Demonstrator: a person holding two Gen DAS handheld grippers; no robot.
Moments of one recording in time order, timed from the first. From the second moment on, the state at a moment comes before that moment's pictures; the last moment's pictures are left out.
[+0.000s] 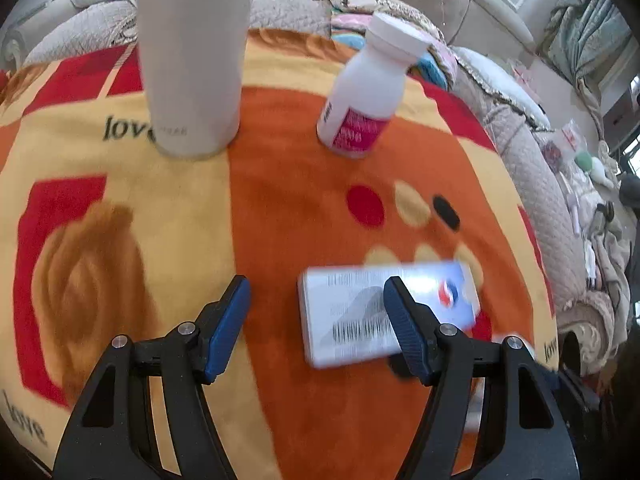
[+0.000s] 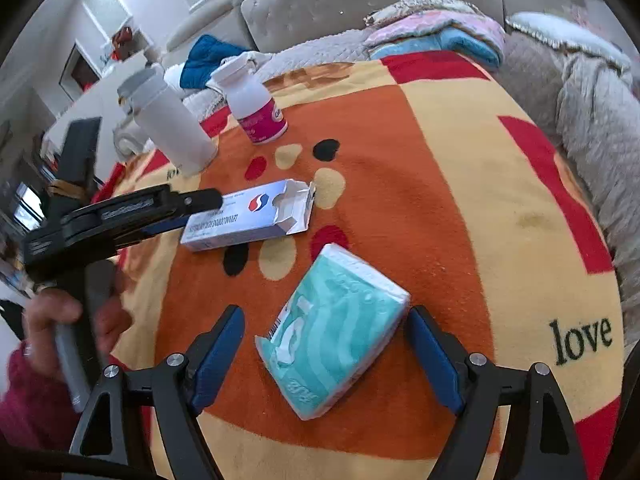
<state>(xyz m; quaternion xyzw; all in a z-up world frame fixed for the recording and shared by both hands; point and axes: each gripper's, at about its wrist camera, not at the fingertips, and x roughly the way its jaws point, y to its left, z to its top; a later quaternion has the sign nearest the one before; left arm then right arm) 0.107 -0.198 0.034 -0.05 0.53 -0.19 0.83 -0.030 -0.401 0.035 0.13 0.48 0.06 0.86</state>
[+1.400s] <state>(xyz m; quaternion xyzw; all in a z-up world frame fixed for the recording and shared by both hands) 0.058 -0.260 0.033 -0.01 0.53 -0.19 0.83 -0.079 -0.420 0.033 0.07 0.48 0.03 0.87</state>
